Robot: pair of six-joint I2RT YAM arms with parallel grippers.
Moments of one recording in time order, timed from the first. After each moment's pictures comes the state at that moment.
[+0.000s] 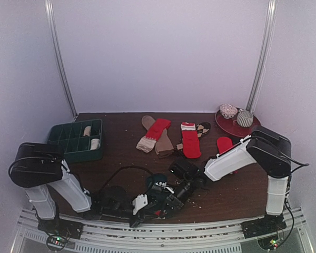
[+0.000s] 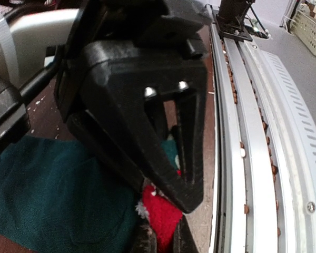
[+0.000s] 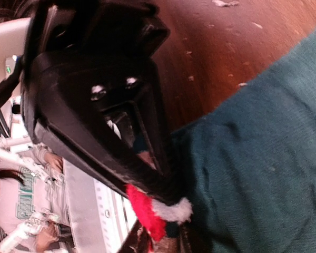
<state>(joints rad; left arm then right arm) -1.27 1.81 0.36 0.98 0.17 0.00 1.00 1.98 0.97 -0.07 -0.93 0.22</state>
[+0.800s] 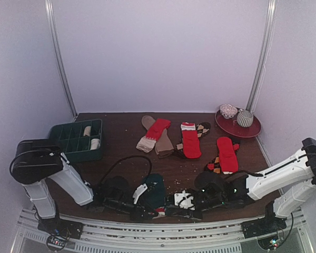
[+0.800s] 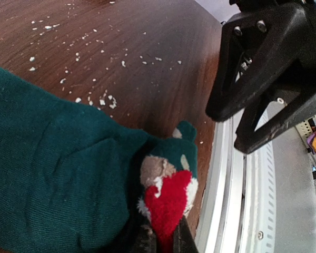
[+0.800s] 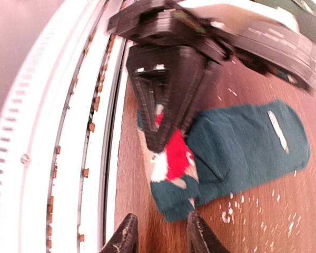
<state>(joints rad) -1.16 1.81 0.41 0.84 0.43 -0.47 1.23 1.44 0.54 0.19 -0.16 -0.31</state>
